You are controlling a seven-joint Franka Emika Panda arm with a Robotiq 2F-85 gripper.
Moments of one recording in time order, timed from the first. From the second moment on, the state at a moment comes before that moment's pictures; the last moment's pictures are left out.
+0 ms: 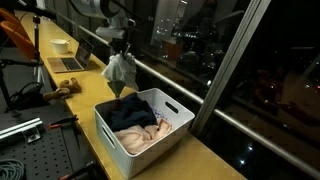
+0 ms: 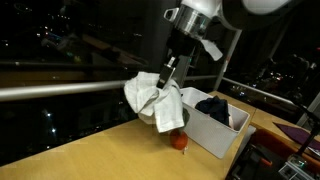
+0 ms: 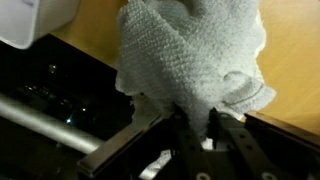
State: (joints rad) arm 0.32 0.34 0.15 -1.81 -0.22 2.39 -0.07
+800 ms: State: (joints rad) arm 0.09 -0.06 0.08 -2.07 -0.21 2.30 -0.22
